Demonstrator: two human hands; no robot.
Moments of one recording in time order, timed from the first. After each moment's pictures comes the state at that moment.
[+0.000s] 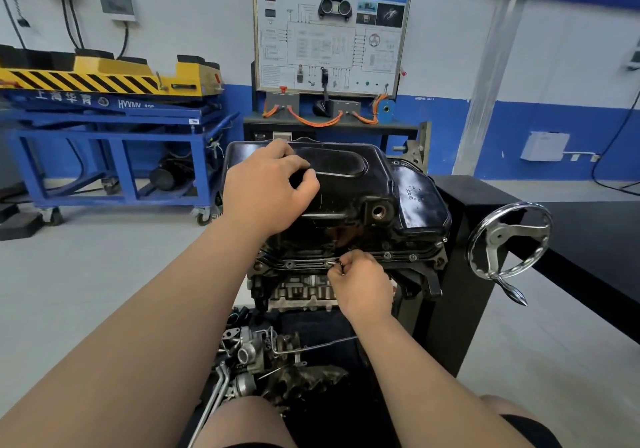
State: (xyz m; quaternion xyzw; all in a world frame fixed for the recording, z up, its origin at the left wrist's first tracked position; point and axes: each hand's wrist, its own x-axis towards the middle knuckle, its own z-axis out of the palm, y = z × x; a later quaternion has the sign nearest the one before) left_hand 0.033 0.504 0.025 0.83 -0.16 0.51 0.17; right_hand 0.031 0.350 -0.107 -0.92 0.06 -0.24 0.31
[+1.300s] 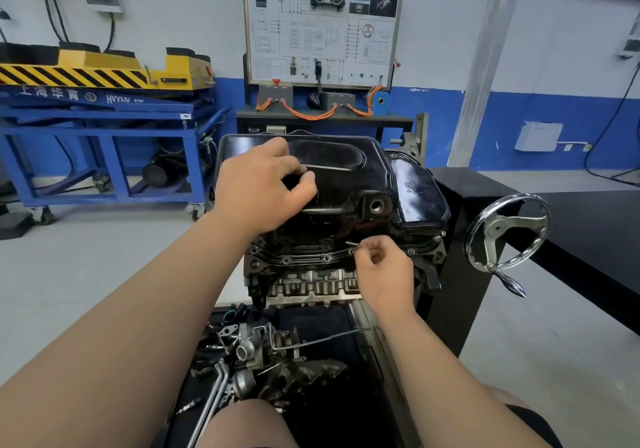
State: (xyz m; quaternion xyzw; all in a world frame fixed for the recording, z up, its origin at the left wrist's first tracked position) left_hand 0.032 0.509 0.028 0.82 -0.22 0.50 0.18; right_hand 0.021 0.327 -0.092 -0.81 0.08 -0.27 0.51
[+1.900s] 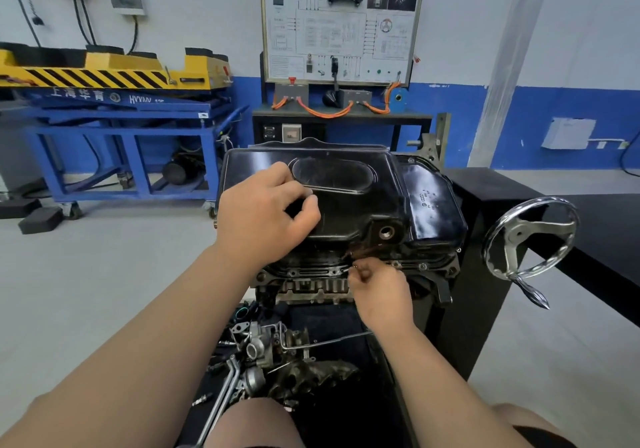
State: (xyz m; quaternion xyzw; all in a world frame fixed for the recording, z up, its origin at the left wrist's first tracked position) left_hand 0.008 0.503 0.008 0.80 -0.21 0.53 0.18; right_hand 0.029 0.328 -0.115 -0.90 0.04 -0.20 0.38
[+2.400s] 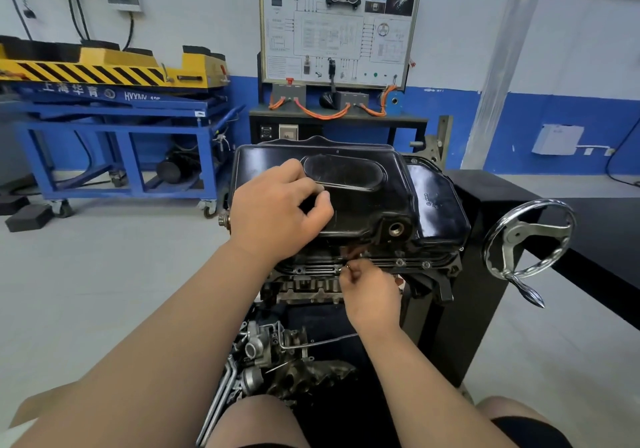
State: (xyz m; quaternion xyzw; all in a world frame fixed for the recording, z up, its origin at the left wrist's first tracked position) left_hand 0.012 0.505 0.005 0.78 -0.22 0.55 0.20; right_hand 0.026 0.357 -0.121 -0.92 0.05 -0.23 0.32
